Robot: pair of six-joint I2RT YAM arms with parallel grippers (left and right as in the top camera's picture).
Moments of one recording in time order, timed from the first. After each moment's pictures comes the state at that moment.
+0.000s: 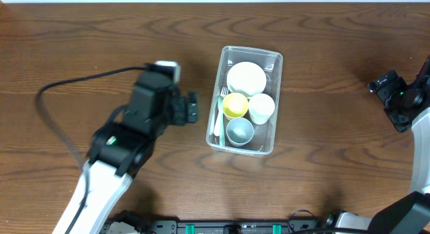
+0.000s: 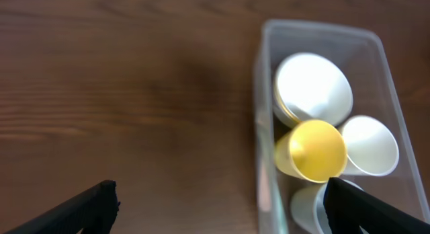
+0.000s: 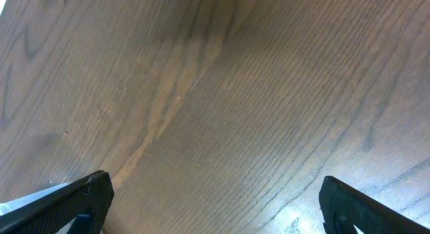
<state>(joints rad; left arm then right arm) -0.41 1.07 1.07 -0.72 -0.10 -0.29 -0.44 1.47 1.19 -0.80 -0.09 0.58</state>
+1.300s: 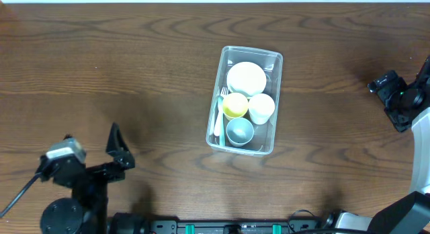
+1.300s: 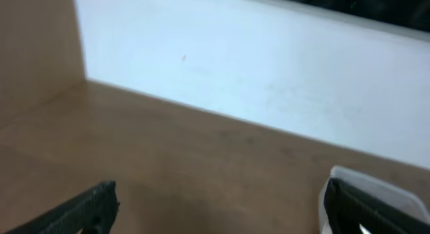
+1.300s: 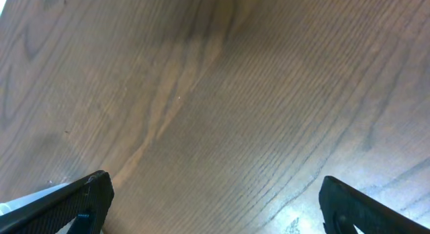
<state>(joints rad) -0.09 0.26 0.77 -0.63 -0.20 -0.25 -0.44 1.47 1.19 -0.80 -0.09 0.58</state>
